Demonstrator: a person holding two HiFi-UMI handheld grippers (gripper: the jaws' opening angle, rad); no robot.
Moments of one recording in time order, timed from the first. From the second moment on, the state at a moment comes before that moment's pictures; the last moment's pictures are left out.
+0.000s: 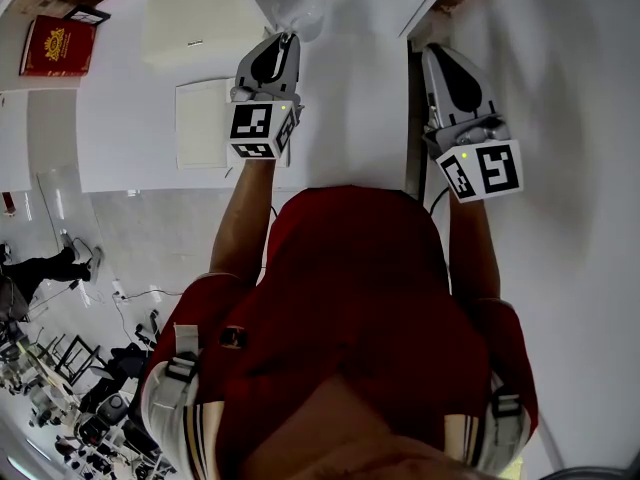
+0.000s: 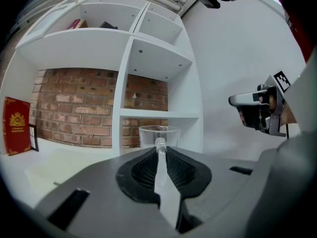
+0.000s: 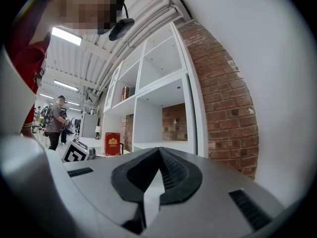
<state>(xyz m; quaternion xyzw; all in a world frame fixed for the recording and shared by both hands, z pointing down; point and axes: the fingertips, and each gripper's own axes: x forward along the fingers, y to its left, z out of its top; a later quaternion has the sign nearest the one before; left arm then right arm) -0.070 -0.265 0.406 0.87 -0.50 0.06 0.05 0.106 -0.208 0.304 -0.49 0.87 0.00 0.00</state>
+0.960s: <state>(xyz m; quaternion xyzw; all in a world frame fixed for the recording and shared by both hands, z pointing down) -0.074 -0.329 0.460 0.84 -0.52 0.08 0.07 0.102 -0.248 0.326 -0.48 0.88 -0.02 -0.02</state>
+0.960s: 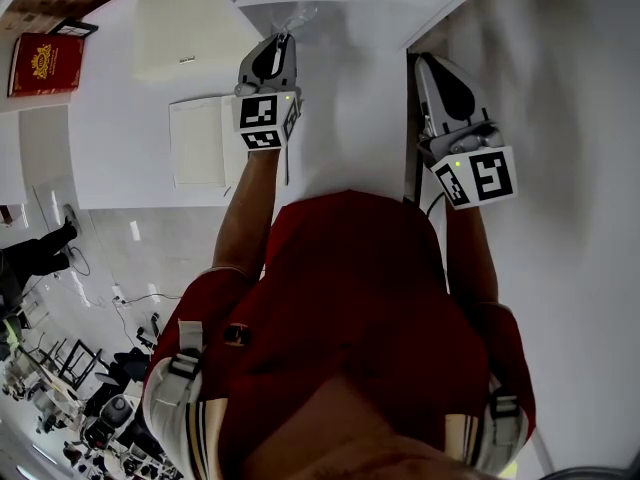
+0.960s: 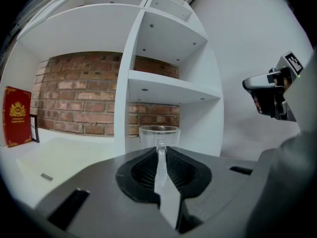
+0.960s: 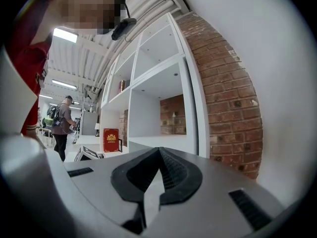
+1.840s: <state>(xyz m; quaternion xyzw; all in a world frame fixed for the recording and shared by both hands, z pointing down) -0.076 -0.358 0.495 0.82 -0.55 0.11 0.08 0.109 -0.260 0.339 -0.49 0.87 -0.03 -0.03</state>
